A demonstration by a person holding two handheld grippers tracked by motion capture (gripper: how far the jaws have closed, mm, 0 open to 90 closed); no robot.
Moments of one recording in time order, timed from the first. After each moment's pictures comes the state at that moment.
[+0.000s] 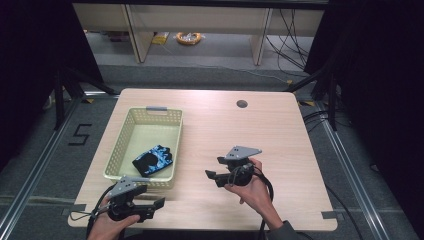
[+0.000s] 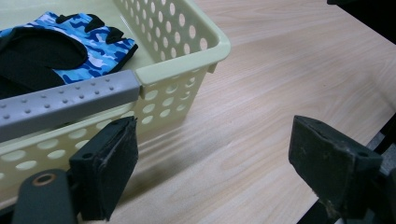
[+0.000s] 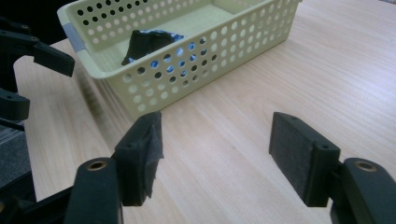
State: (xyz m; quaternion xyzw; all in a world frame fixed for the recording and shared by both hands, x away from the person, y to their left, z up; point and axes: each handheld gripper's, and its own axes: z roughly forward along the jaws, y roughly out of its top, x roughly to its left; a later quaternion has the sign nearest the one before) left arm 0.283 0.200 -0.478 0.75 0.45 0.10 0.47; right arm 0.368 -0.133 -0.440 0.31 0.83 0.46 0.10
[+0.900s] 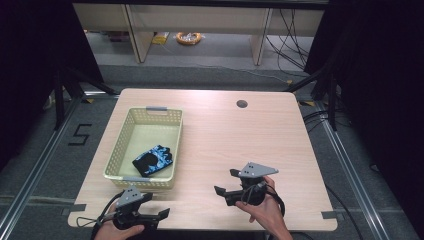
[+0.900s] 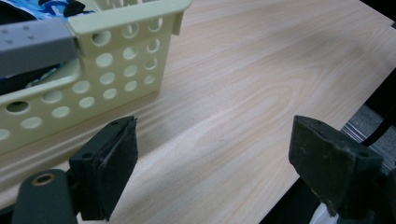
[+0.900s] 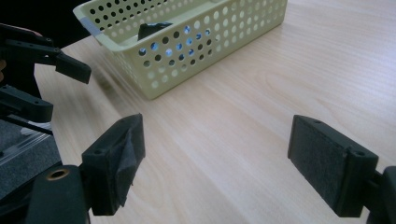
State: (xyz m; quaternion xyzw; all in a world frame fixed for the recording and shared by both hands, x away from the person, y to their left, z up) left arm 0.269 0.188 -0.495 0.77 0.43 0.09 0.46; right arm 0.327 -0.163 -0.457 0.33 0.80 0.48 0.09
